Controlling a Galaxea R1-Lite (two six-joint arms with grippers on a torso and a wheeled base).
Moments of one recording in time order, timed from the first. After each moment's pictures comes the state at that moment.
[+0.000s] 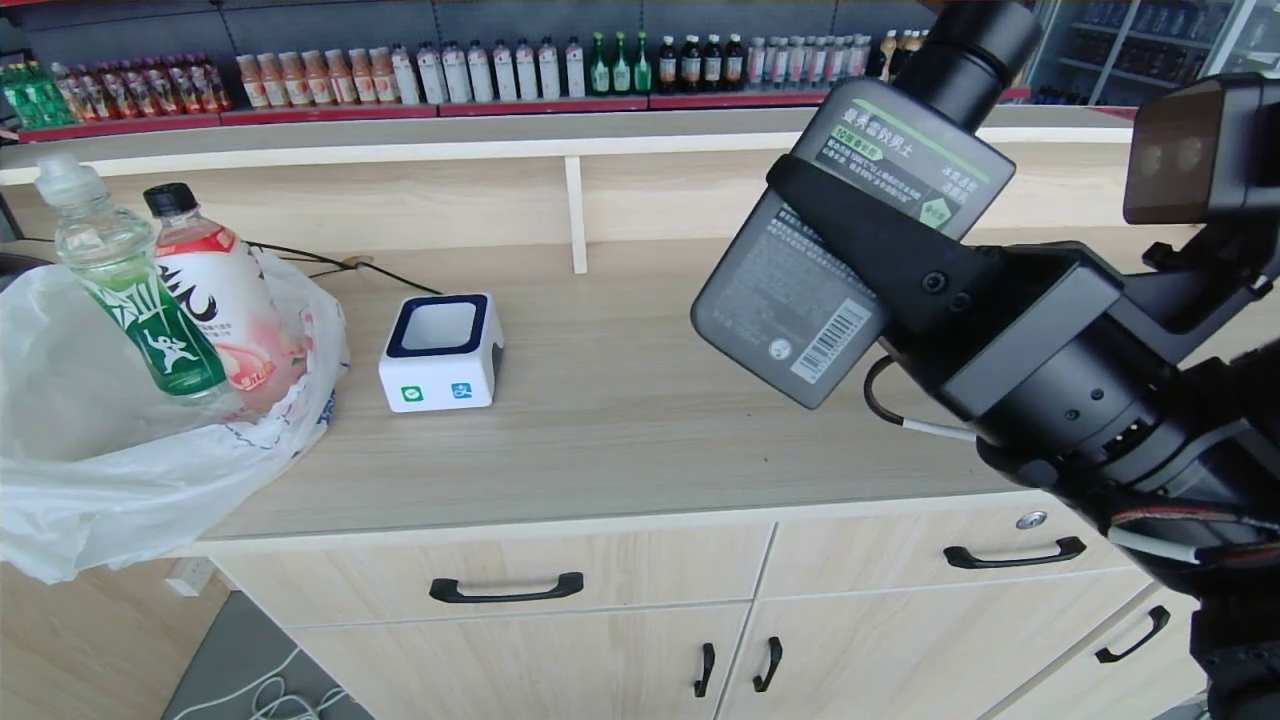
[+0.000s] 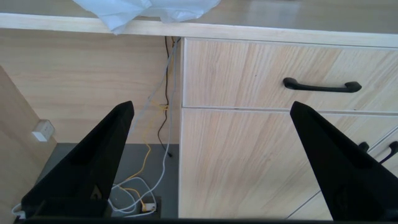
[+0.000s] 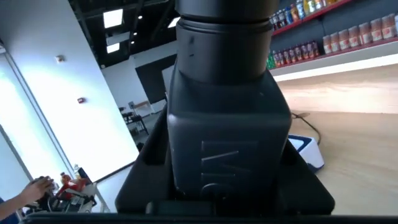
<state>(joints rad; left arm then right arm) 0.00 0.00 0.00 0.00 0.00 0.00 0.77 1.63 -0.70 -1.53 0.29 0.46</state>
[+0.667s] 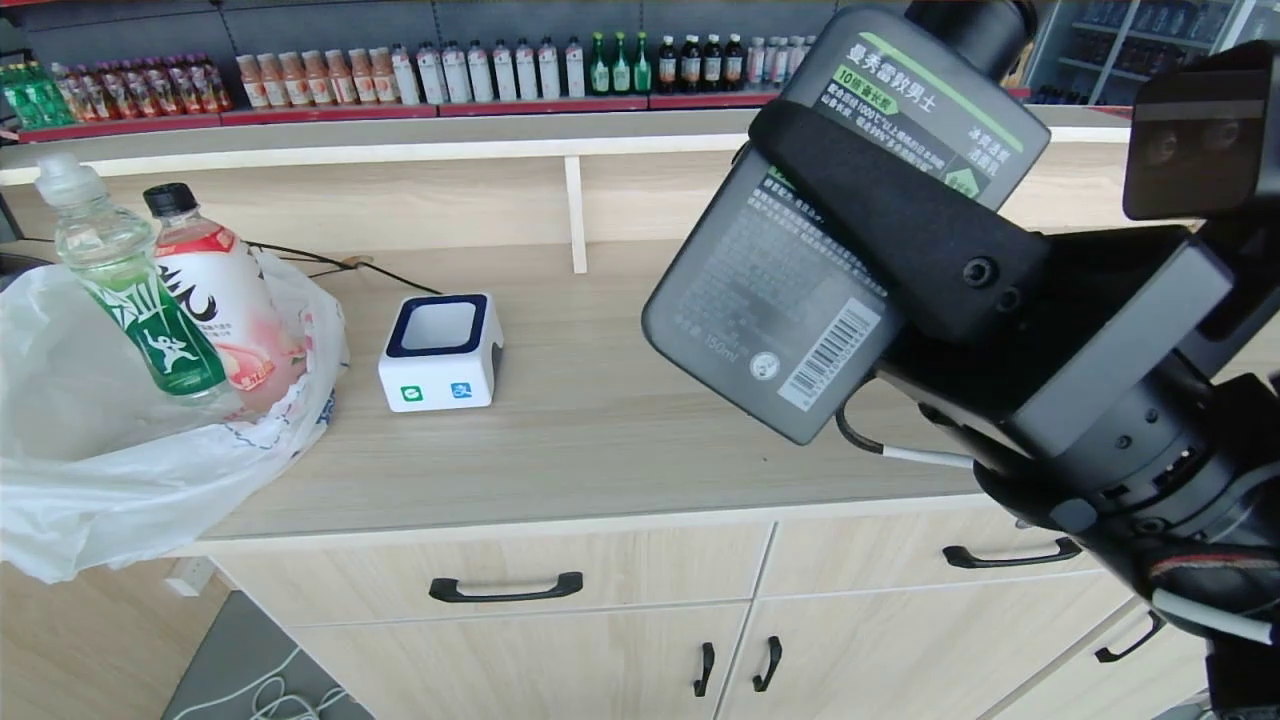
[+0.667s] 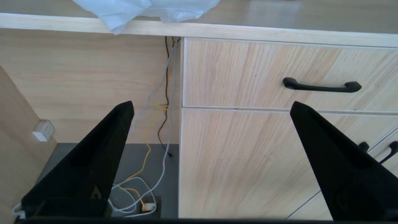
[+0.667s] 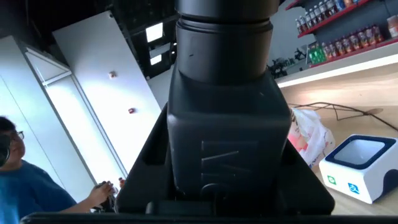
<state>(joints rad) 0.00 0.00 0.00 0.00 0.00 0.00 0.88 1.62 -0.72 -1.57 0.29 0.59</state>
